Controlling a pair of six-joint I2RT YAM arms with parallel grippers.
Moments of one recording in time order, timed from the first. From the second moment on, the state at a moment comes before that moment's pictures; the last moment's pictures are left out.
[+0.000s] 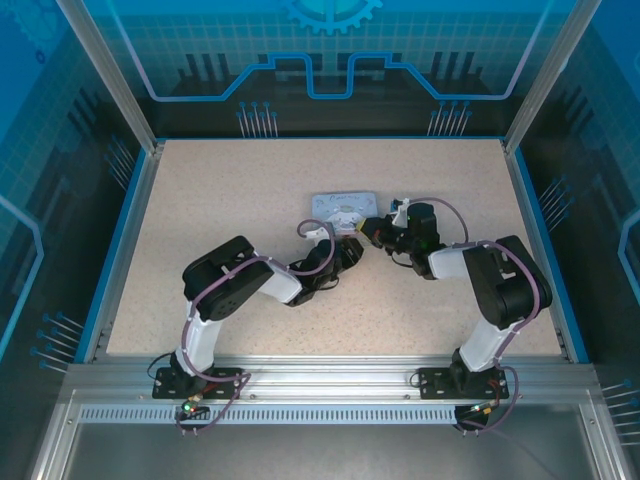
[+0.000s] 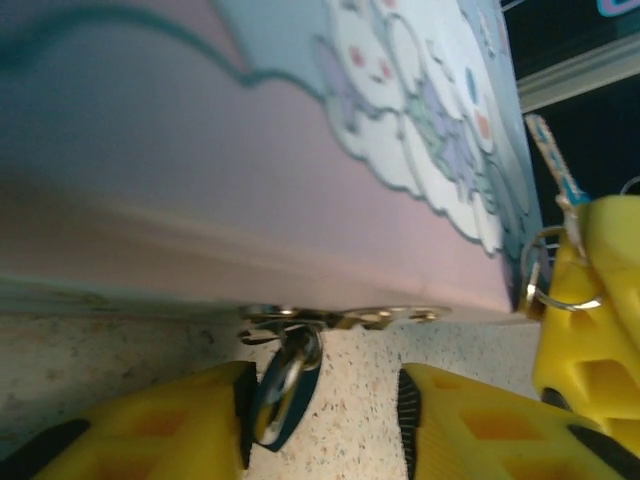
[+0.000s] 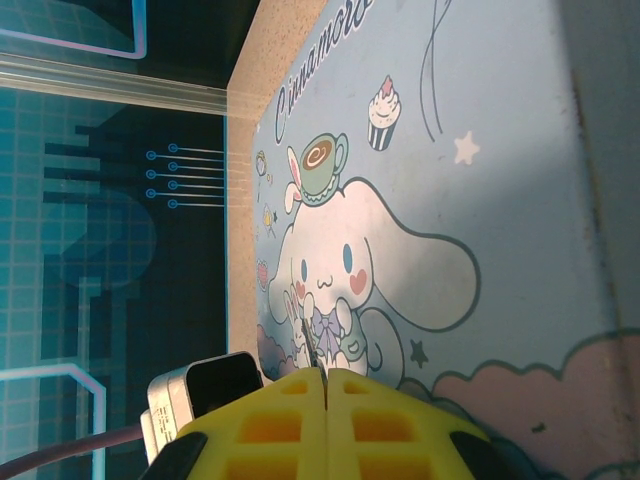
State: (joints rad) left arm -0.81 2.04 0.85 0.75 -0.21 -1.17; right arm 0.29 1.73 0.66 0.63 -0.58 1.09
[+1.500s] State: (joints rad) left arm -0.83 2.02 0.95 0.48 -0.30 -1.13; right arm 0.30 1.75 0.66 0.69 -0.59 1.12
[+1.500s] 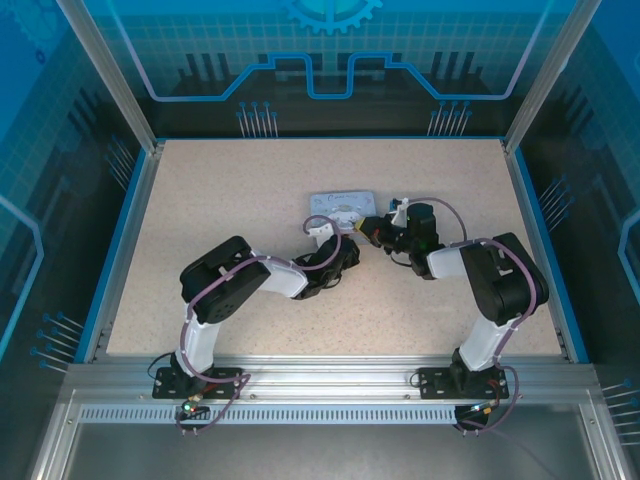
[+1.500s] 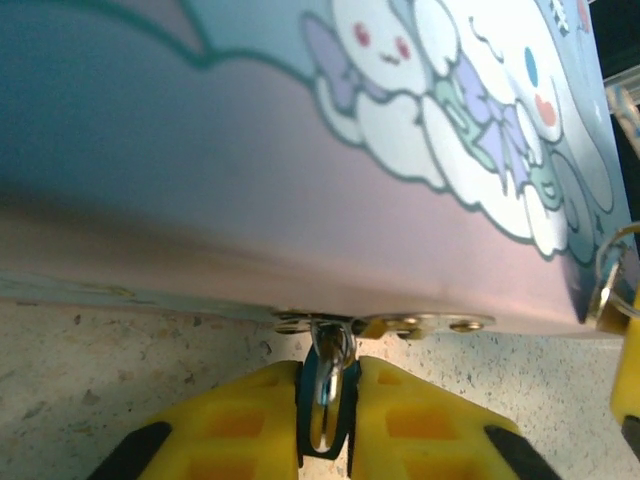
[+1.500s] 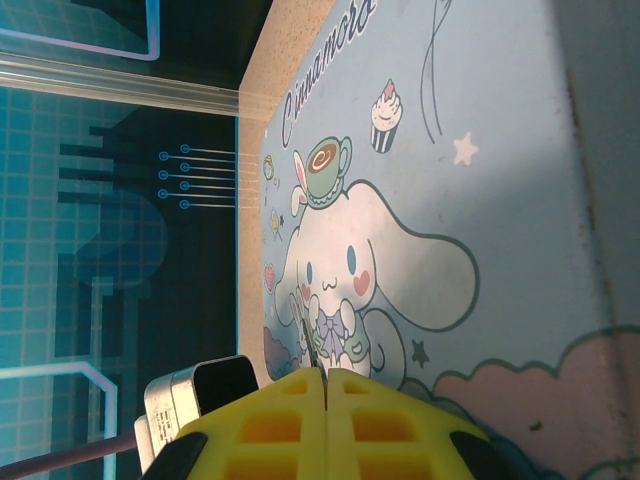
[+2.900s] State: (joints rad) left arm -0.62 1.88 0.82 0.56 0.33 -1.29; right arm 0.34 1.40 0.32 0.60 -0.62 1.11
